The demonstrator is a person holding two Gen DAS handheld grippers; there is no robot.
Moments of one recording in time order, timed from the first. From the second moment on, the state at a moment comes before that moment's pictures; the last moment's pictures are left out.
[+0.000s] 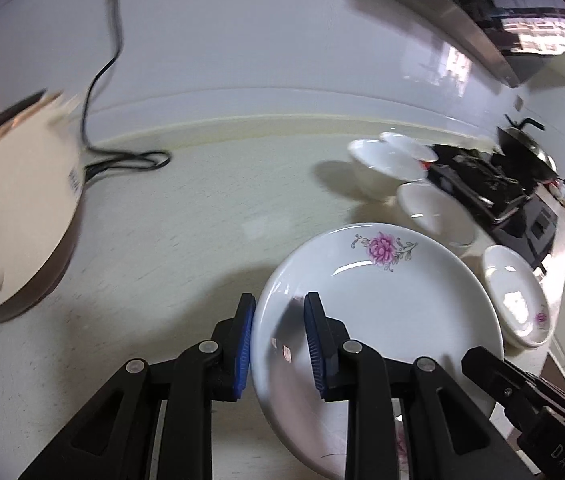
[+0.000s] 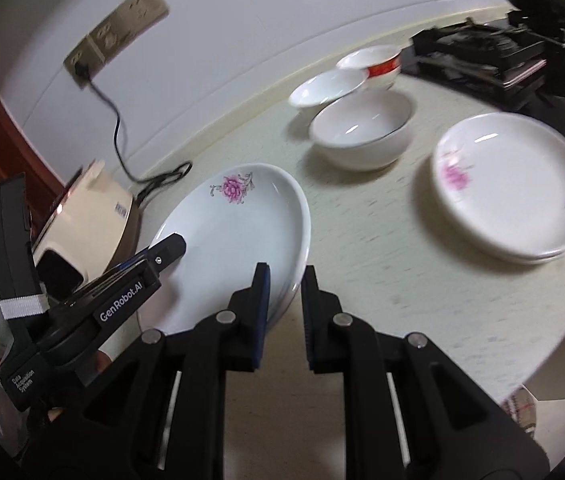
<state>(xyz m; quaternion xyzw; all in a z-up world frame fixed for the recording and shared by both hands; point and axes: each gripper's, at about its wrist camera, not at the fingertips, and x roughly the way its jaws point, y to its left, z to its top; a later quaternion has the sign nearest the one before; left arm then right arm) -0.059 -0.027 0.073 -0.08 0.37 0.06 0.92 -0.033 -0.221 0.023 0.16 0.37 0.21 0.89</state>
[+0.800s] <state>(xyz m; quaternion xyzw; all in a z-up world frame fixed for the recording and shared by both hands) 0.000 -0.190 0.089 -0.02 0.36 -0.04 0.93 -0.025 -0.378 0.044 0.22 0.33 0.09 0.91</state>
